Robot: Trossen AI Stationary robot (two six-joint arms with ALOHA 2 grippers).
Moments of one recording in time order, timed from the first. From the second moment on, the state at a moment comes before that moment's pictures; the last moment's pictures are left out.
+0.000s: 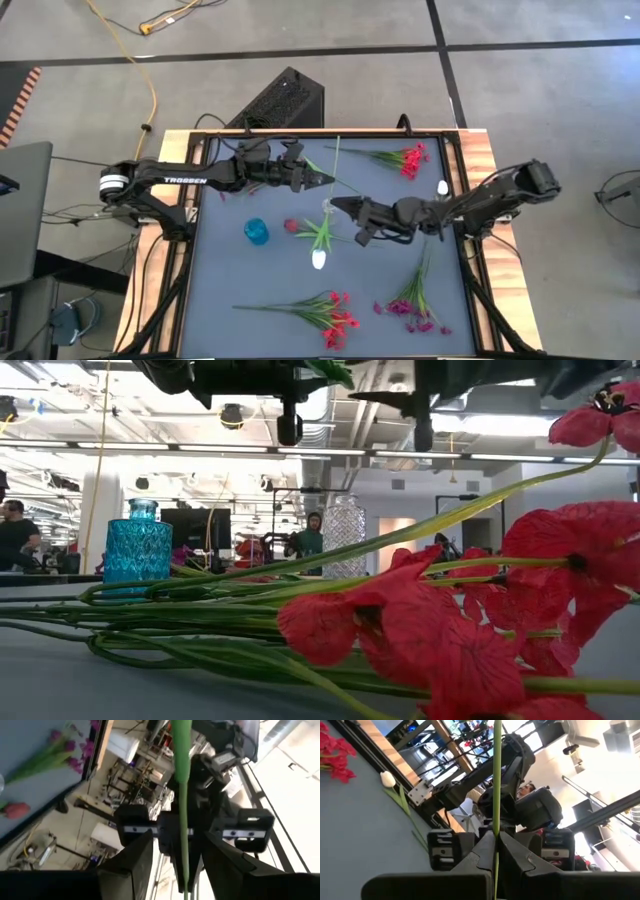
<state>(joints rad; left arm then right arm) 0.26 1.46 0.95 0.53 0.36 -0.99 0.18 1.42 0.71 0.80 0.52 -2.09</state>
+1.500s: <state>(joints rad) 0.41 1.35 0.95 0.26 0.48 -0.33 -0.10 1.18 0.83 0.23 0.06 -0.87</state>
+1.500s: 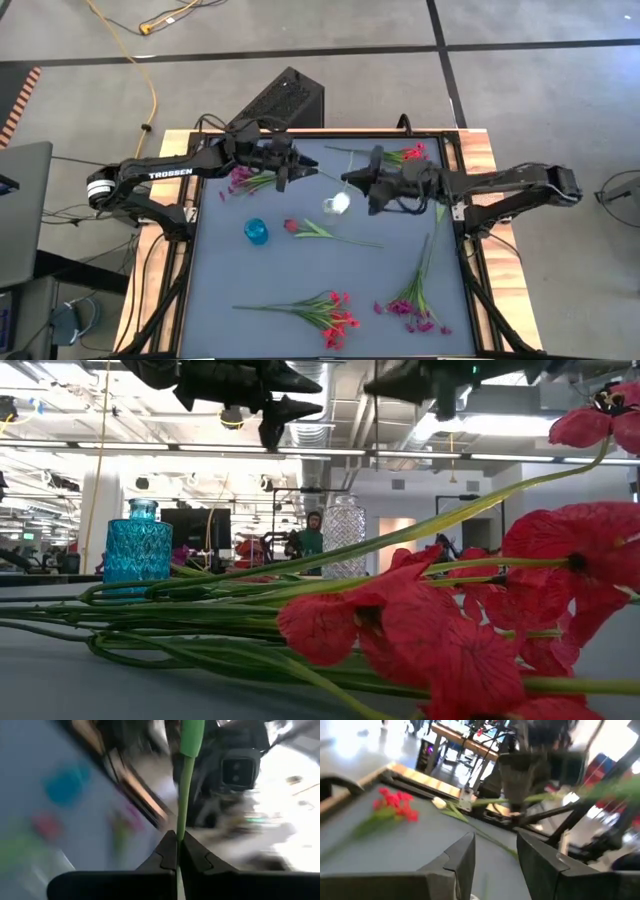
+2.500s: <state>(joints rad) 0.16 1.45 0.95 0.43 0.14 0.01 -0.31 1.33 0.87 0.58 -0.58 -0.03</state>
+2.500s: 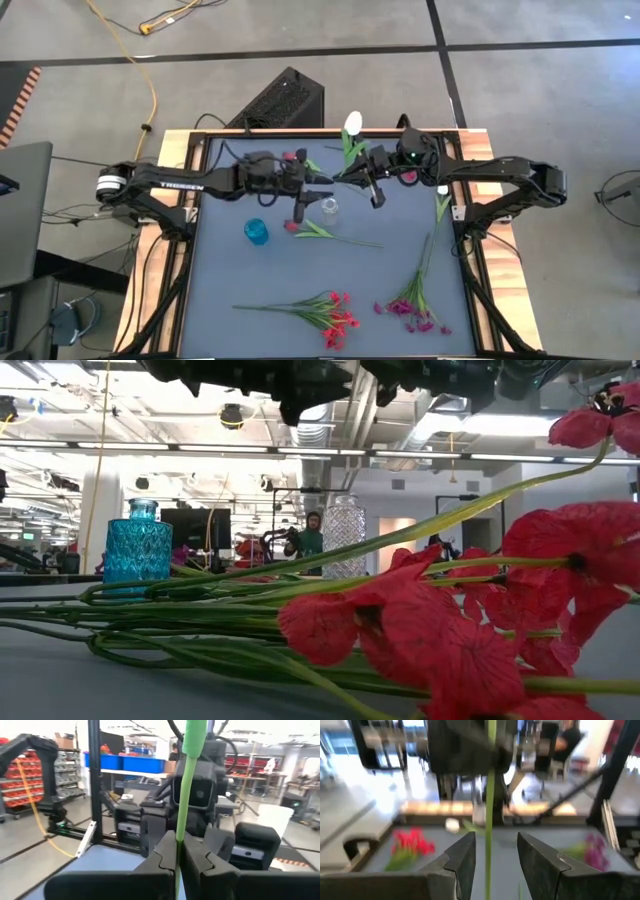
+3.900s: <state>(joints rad) 0.16 1.51 0.99 0.52 0.10 -0.05 -0.29 1.33 0.87 0.59 -0.52 -0.02</state>
